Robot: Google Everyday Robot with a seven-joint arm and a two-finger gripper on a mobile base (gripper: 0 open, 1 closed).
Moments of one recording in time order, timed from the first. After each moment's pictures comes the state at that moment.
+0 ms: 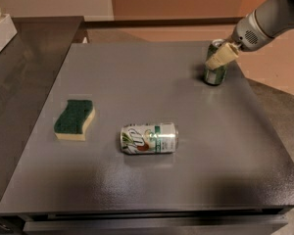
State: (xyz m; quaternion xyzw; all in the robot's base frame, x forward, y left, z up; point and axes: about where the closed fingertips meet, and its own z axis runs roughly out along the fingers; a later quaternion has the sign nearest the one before) arm 0.662 -0.214 0.904 -0.44 0.84 0.11 0.30
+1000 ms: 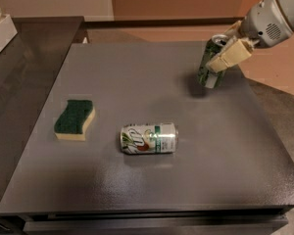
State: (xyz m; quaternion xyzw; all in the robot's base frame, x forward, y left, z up) arm 0.578 -0.174 0.959 -0.56 0.74 0.18 0.32
